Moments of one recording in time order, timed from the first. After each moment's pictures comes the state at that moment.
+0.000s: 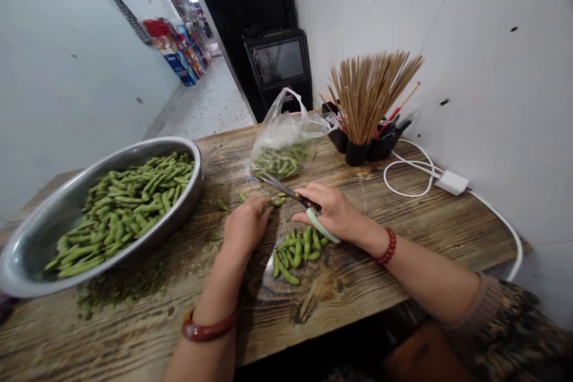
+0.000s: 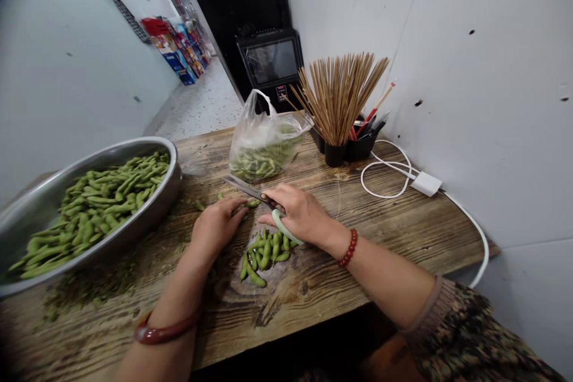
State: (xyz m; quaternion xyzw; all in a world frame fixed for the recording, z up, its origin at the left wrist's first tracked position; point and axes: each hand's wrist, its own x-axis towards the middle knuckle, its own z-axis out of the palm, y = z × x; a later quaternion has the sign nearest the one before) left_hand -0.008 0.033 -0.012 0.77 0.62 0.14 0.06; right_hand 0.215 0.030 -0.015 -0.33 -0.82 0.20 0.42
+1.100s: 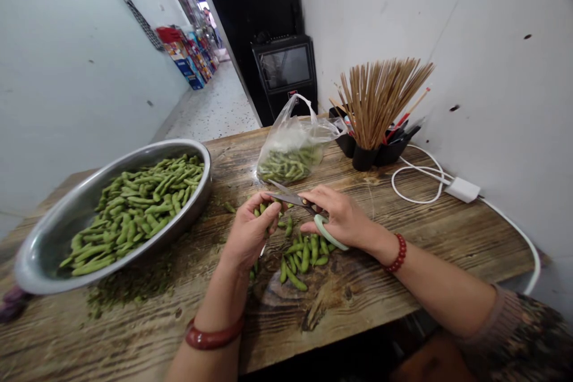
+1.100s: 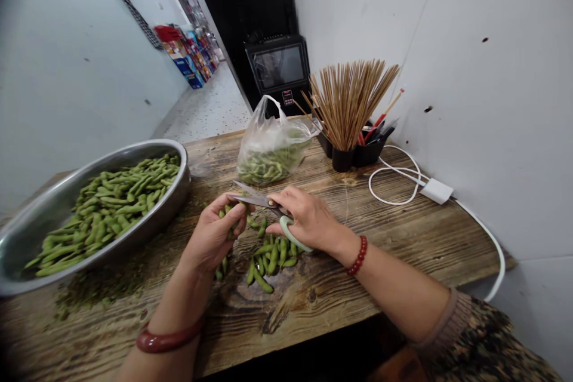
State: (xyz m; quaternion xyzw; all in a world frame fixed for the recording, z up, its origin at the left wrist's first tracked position) left_hand 0.015 0.016 0.018 0.47 0.47 0.50 0.55; right_hand 0.215 0.029 -0.013 -0.34 -0.84 0.20 0.38
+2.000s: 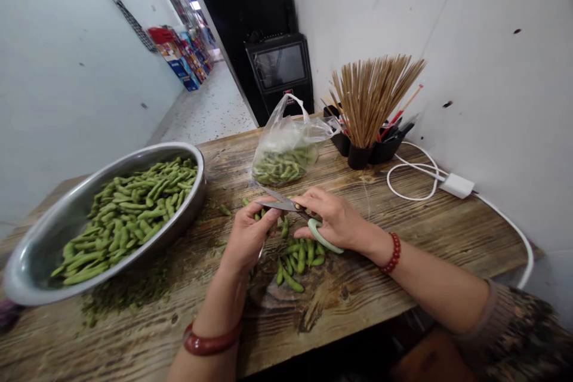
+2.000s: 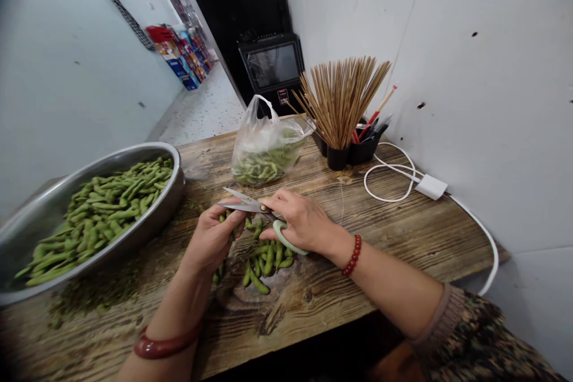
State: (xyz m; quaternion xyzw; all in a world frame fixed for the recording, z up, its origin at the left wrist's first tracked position) left_hand 0.015 0.018 0.004 0.52 0.49 0.50 0.49; right_hand 0.215 0.026 -0.009 -0.32 -0.85 0.20 0.37
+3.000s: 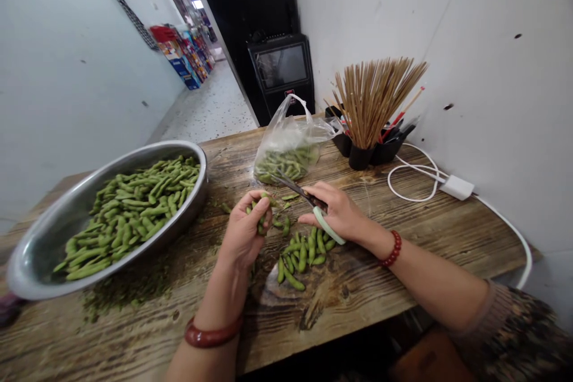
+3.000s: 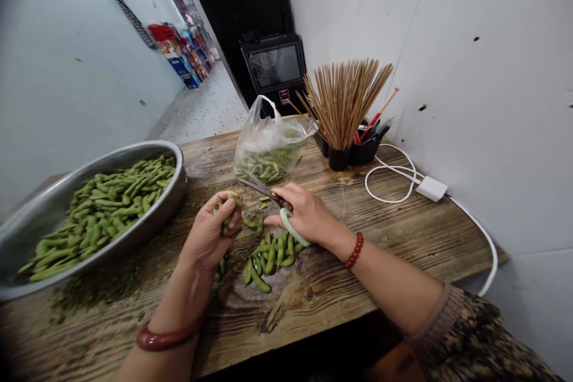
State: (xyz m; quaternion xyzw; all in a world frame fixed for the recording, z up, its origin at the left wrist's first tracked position) left_hand 0.013 0.021 0.013 0.40 0.45 0.54 0.58; right_hand 0.215 0.038 -0.023 -0.36 -0.80 0.23 0.43
